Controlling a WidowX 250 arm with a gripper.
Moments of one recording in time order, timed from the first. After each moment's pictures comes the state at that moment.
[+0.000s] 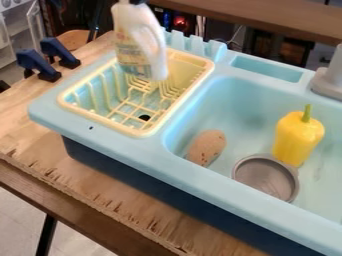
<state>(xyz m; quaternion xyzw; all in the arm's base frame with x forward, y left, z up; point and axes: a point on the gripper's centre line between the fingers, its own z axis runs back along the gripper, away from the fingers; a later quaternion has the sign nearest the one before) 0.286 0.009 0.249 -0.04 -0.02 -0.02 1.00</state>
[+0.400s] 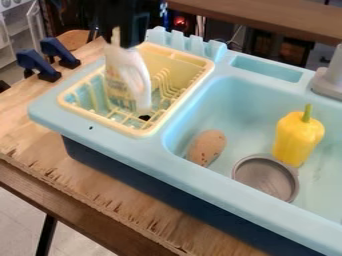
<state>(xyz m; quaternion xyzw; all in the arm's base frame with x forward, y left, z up) 0.284 0.016 0.204 -0.02 0.02 -0.05 1.00</state>
